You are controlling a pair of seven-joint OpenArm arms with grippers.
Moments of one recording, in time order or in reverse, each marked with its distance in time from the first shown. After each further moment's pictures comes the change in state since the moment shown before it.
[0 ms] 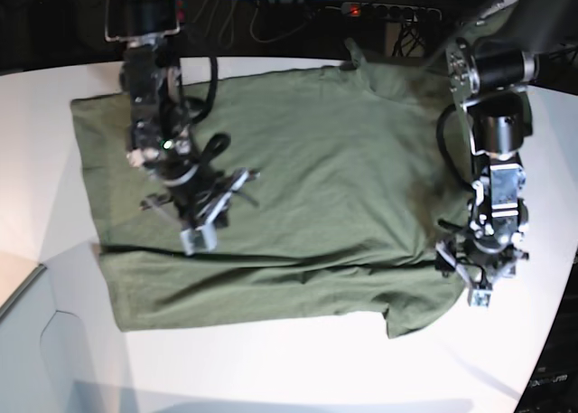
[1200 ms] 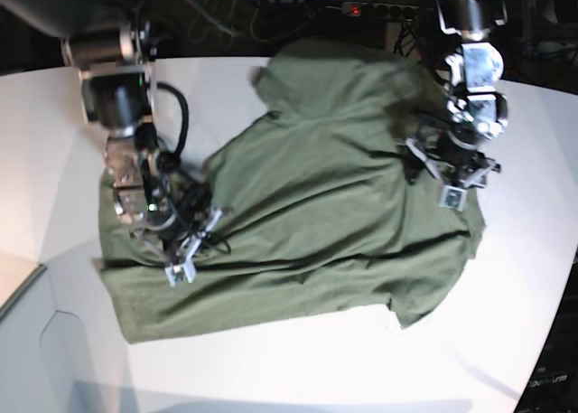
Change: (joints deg) left arm 29.3 7.0 1.2 24.2 -2.9 -8.5 -1.2; right arm 24.9 6.7 2.1 -45.9 1.2 1.0 13.6
